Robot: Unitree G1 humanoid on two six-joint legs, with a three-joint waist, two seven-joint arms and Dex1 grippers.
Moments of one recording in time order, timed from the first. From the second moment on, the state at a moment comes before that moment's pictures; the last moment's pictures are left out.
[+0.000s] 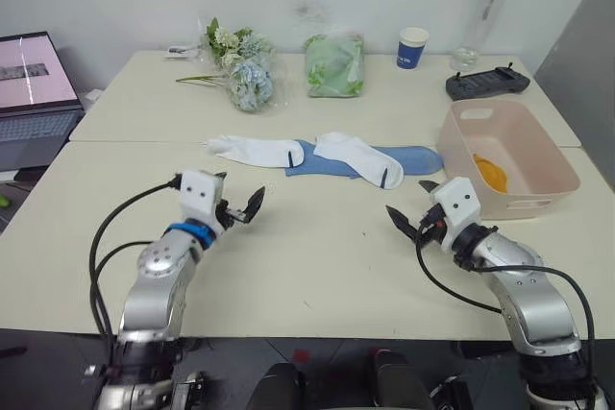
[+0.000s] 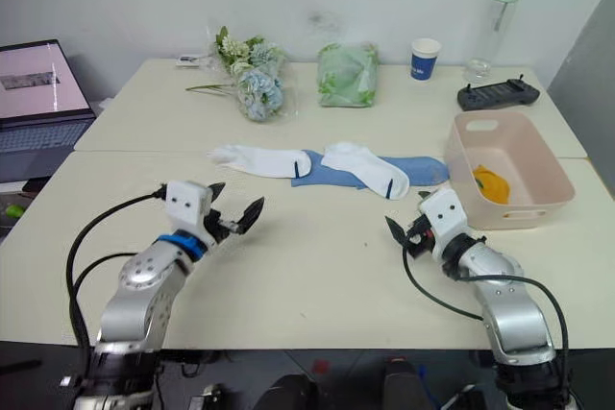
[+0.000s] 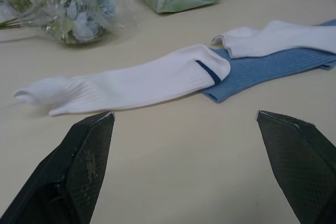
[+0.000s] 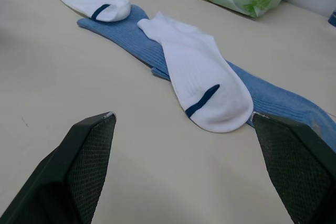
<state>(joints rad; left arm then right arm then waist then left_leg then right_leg) -0.31 0.38 0.11 0.04 -0.20 0.25 -0.45 -0.18 -0.42 0.01 -0.34 0.12 0.47 0.52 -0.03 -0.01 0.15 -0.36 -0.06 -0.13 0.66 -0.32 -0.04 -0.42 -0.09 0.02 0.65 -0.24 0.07</state>
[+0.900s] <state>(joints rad) -0.85 0.24 0.05 0.92 -0.07 -0.03 -0.41 -0.19 -0.37 0.04 -0.36 0.10 0.49 0.43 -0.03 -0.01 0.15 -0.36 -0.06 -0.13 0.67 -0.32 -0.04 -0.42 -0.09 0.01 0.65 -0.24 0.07</state>
